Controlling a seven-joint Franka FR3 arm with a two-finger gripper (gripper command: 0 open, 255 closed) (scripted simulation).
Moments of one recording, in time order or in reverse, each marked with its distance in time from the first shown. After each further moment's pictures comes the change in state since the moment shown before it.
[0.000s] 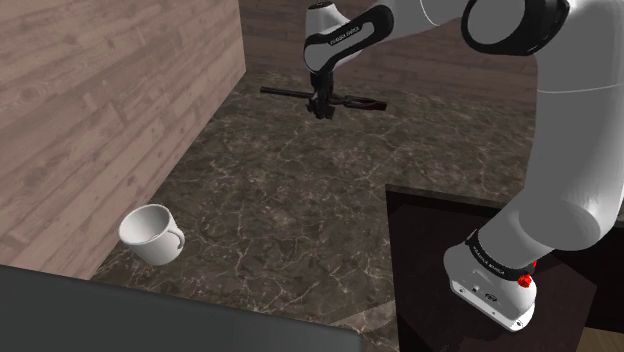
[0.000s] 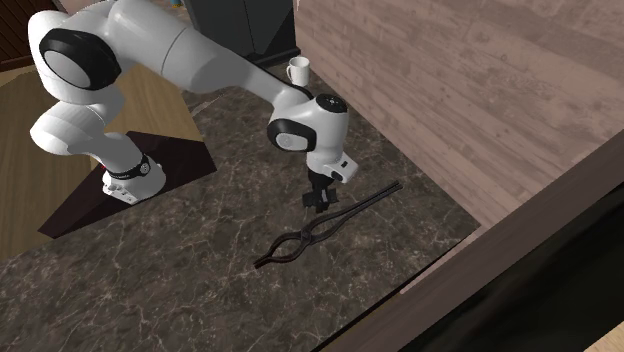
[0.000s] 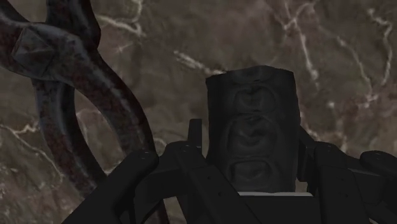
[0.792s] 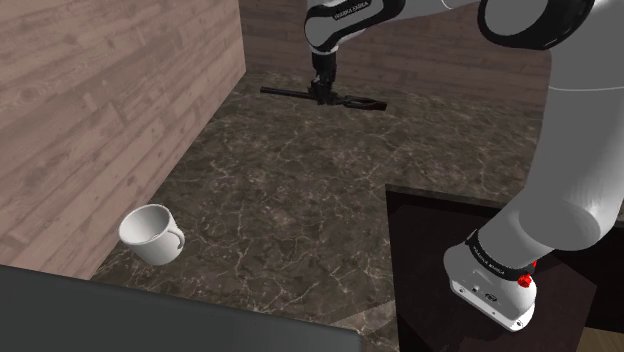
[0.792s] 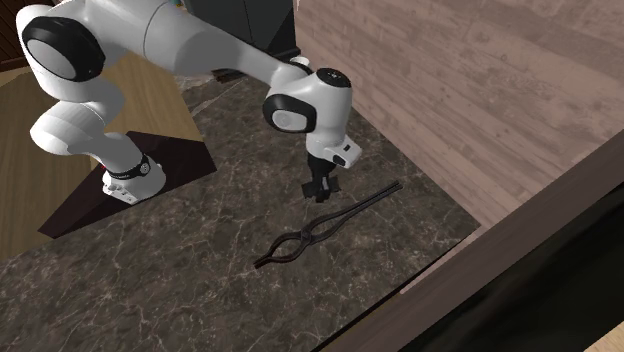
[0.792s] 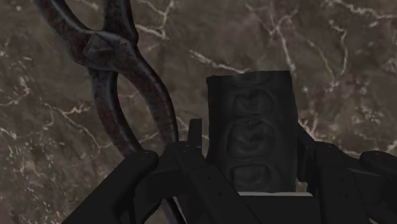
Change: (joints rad) arm -0.002 -0.070 0.003 0.048 0.010 -0.119 -0.020
